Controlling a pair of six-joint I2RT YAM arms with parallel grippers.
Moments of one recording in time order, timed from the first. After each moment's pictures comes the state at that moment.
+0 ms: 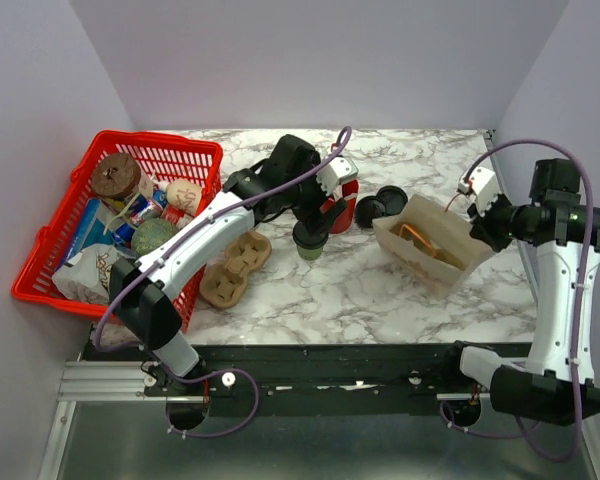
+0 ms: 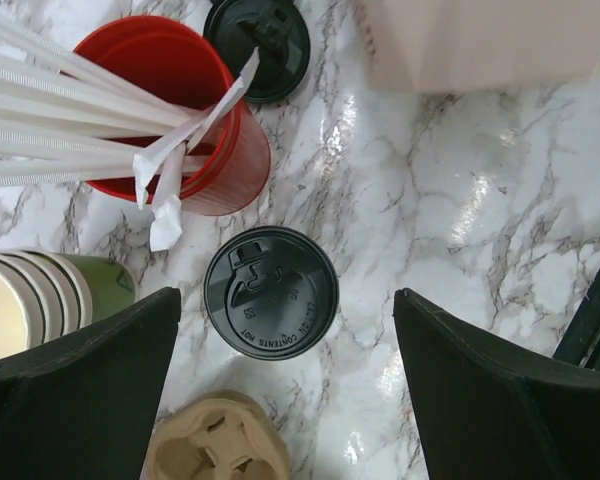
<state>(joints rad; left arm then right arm) -0.69 1.59 1.58 -0.69 0.29 0.31 -0.21 1.11 1.43 -1.32 -0.49 -1.00</state>
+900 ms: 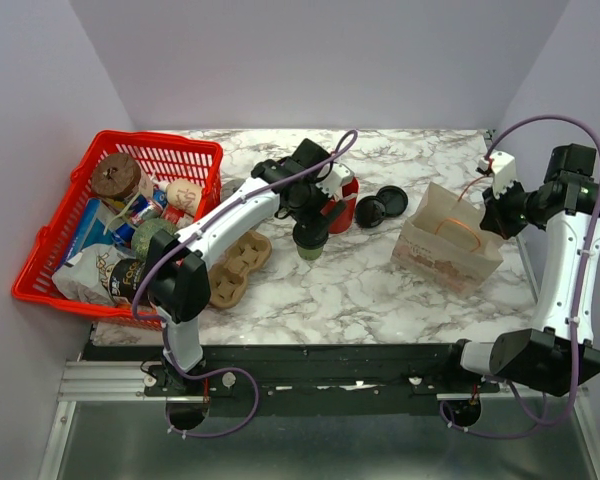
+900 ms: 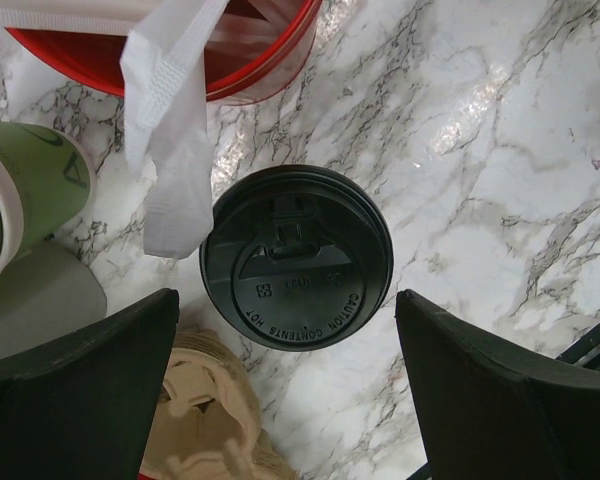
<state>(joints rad) -0.67 1.84 1.72 -0.89 0.12 0.14 -0.36 1.29 1.53 -1.33 -0.53 -0.95</state>
